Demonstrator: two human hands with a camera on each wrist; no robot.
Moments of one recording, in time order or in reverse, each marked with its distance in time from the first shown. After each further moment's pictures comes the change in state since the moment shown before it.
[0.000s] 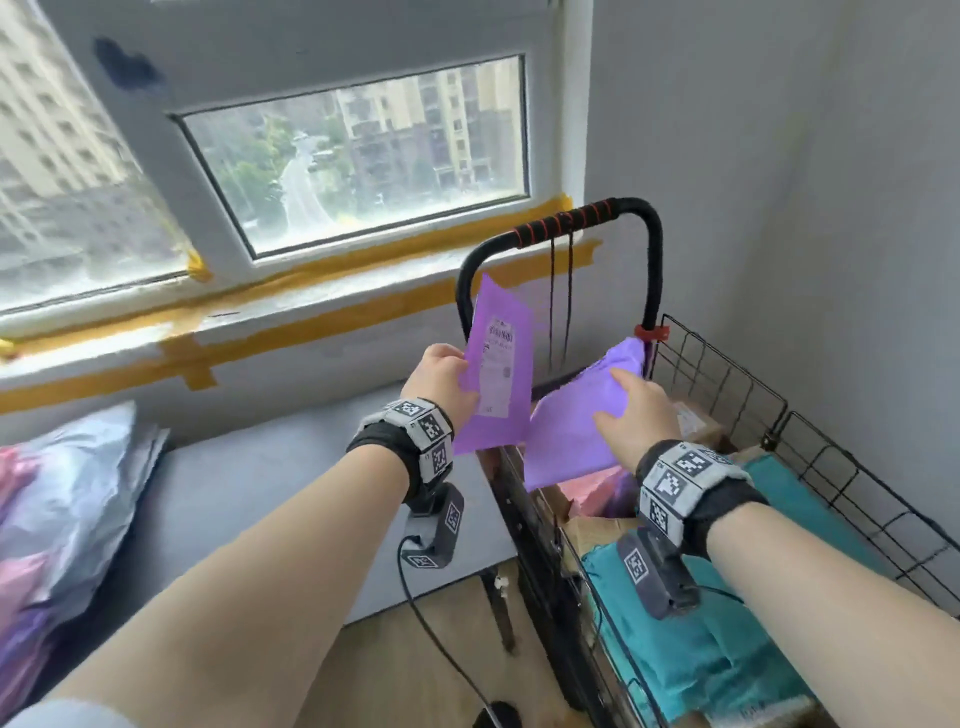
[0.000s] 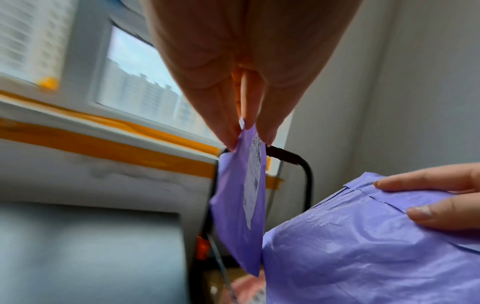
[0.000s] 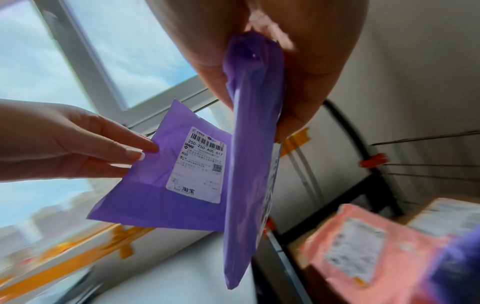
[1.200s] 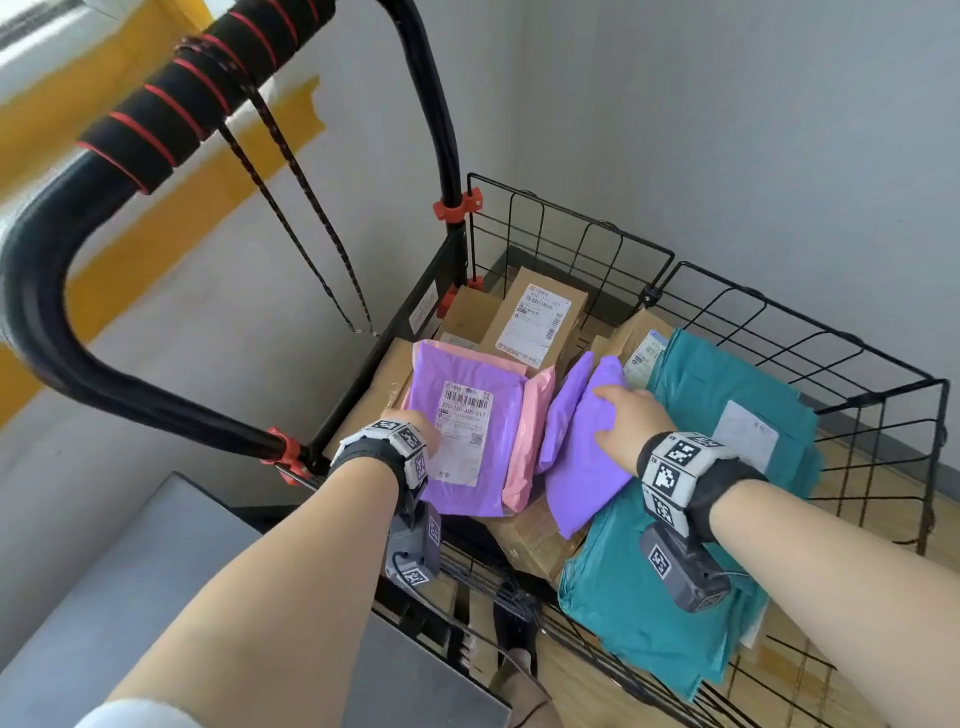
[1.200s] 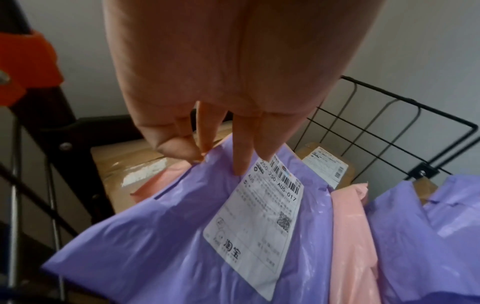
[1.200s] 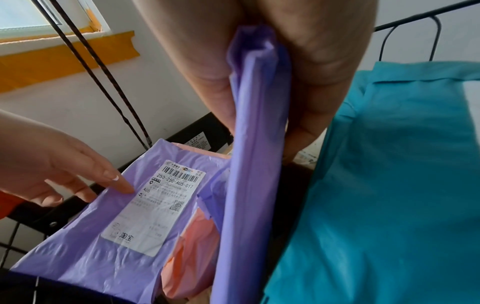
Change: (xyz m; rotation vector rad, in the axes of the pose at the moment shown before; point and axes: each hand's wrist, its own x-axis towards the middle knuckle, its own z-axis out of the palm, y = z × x) left_hand 0.226 -0.010 0.298 0.658 -1.014 0.020; right_hand 0.129 0.165 0.081 -0.155 -0.180 0.764
